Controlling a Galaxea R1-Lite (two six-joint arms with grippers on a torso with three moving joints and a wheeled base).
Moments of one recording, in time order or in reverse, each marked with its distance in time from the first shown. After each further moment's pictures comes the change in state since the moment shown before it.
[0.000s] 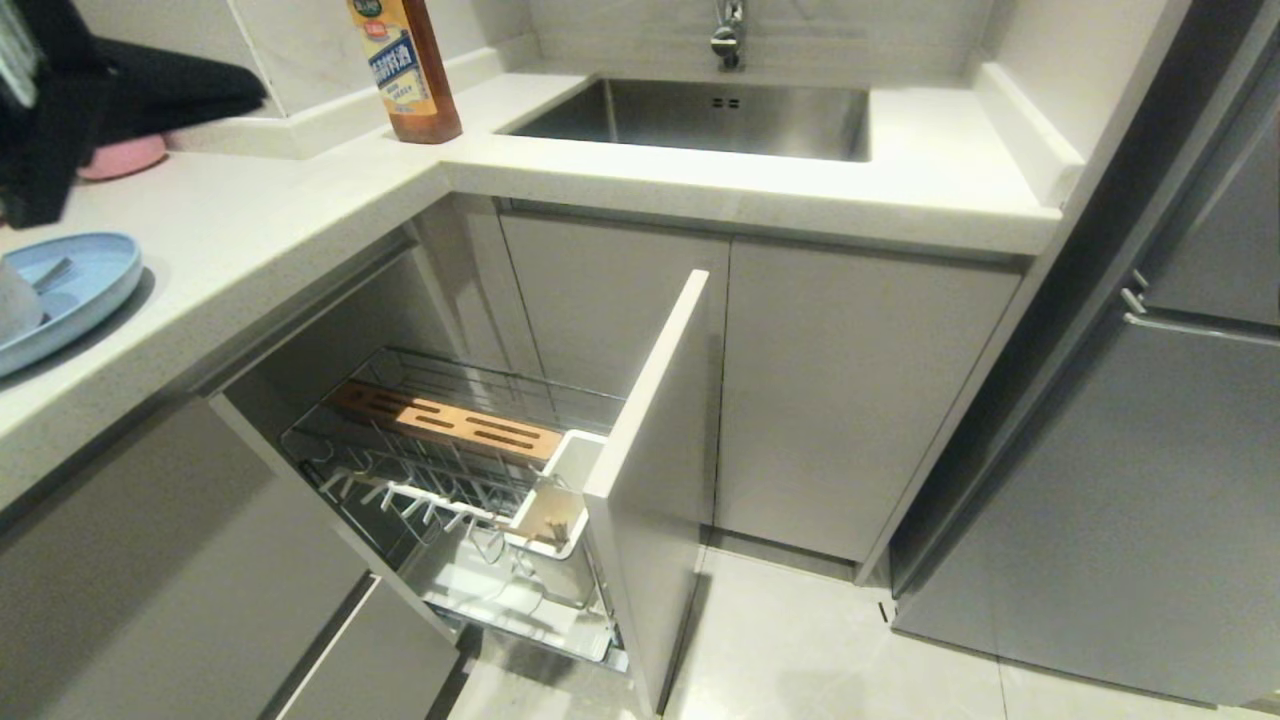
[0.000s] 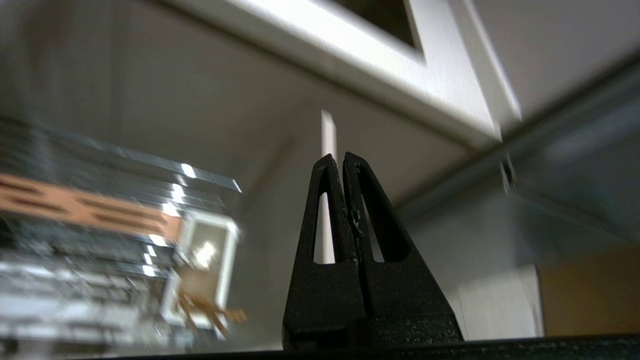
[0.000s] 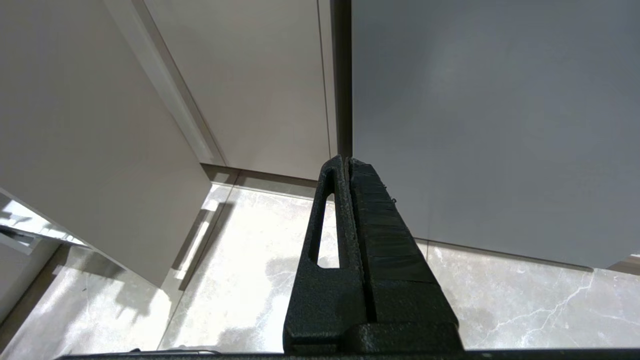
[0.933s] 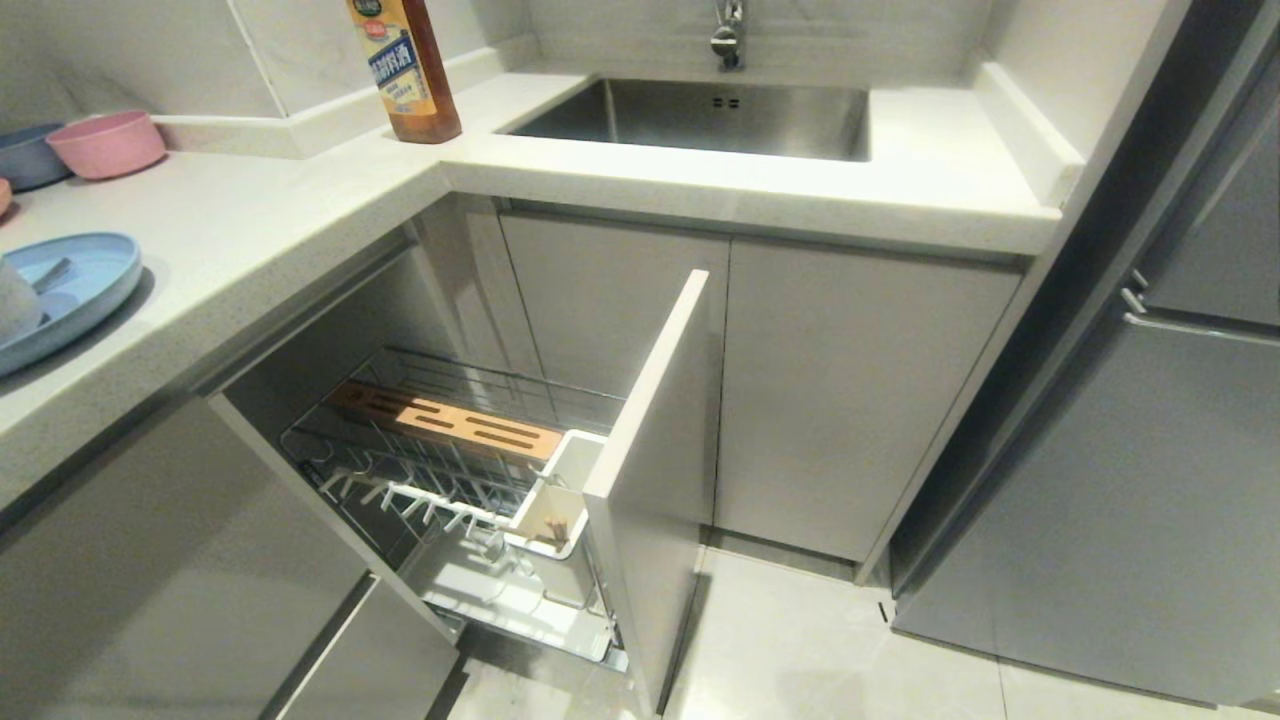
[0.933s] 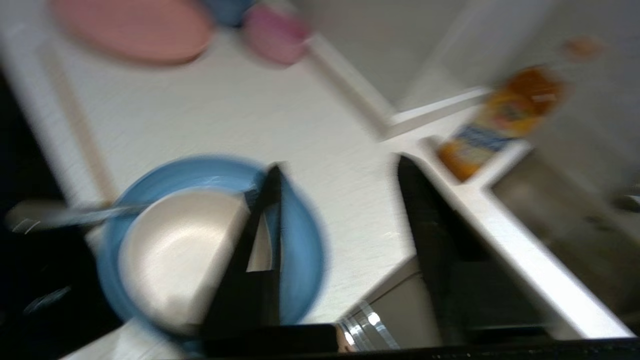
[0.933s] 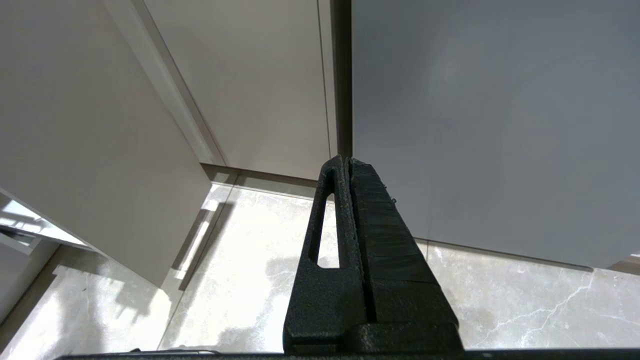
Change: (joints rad) left arm 0.904 0.011 -0.245 0.103 0.023 -0.071; right arm 0.000 0.000 0.000 0.000 0.000 0.000
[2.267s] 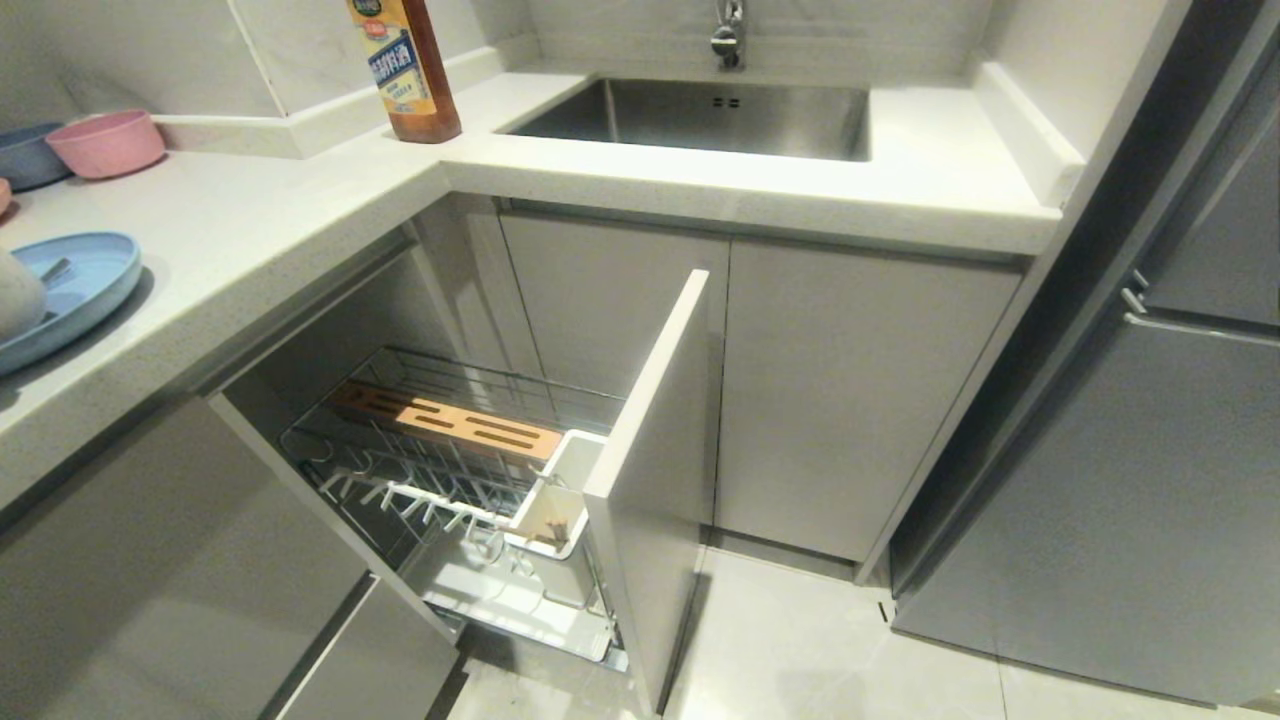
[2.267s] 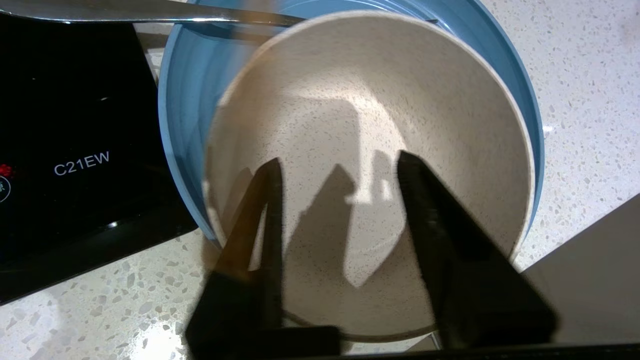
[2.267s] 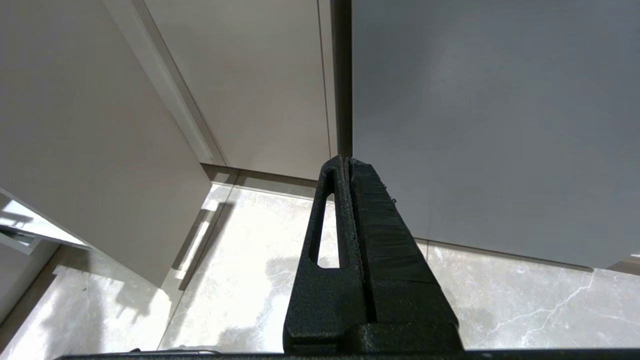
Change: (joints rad) left arm 0.088 0.182 0.126 0.208 -0.002 -0.037; right arm 0.000 0.000 0.000 0.000 0.000 0.000
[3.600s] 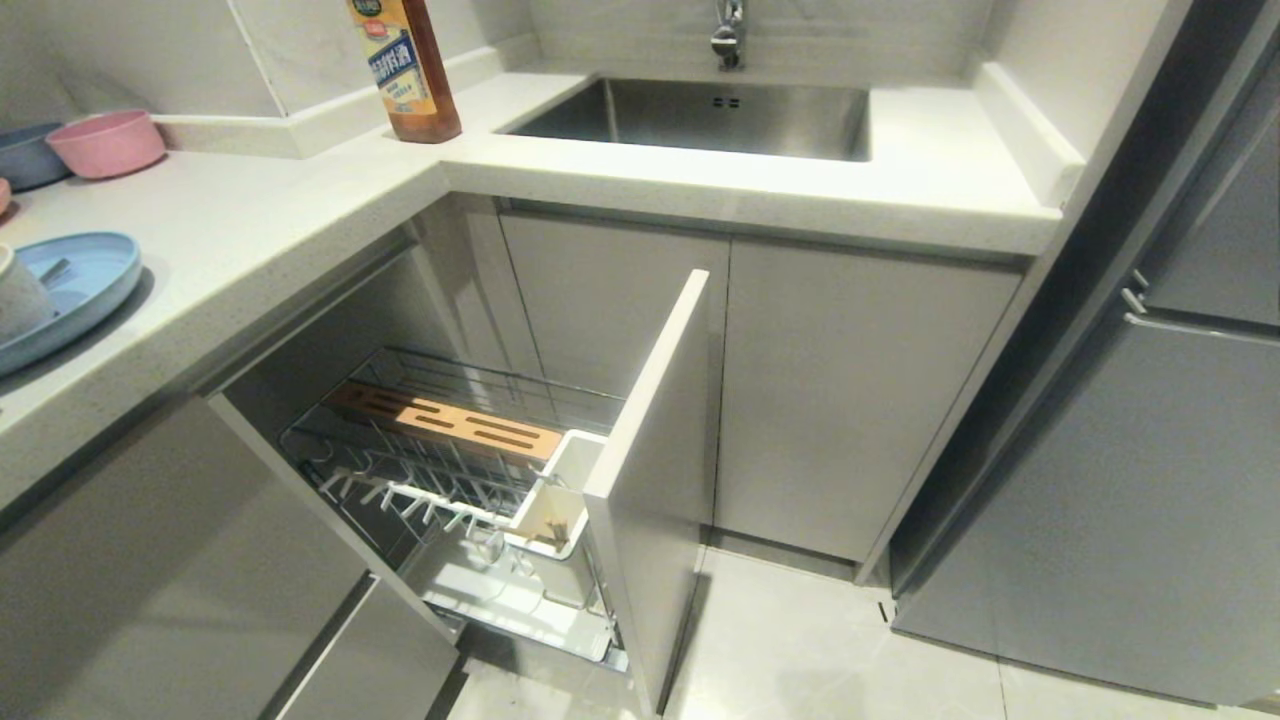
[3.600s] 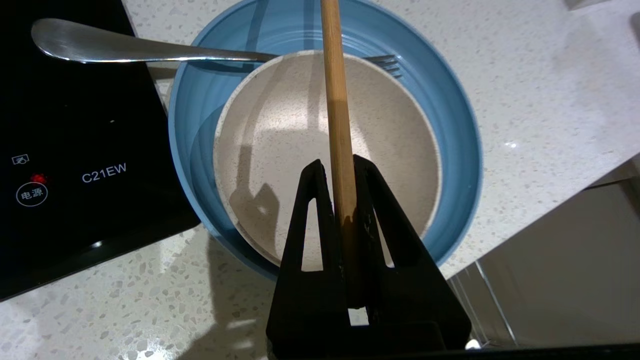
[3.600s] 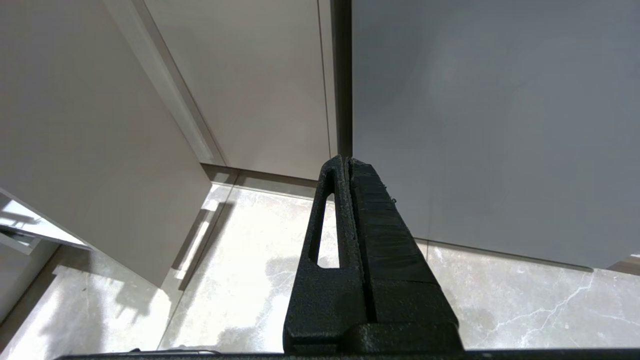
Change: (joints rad) left arm -0.007 -0.029 -0.101 0.070 0.003 -0.003; right arm 0.000 0.000 0.000 0.000 0.000 0.000
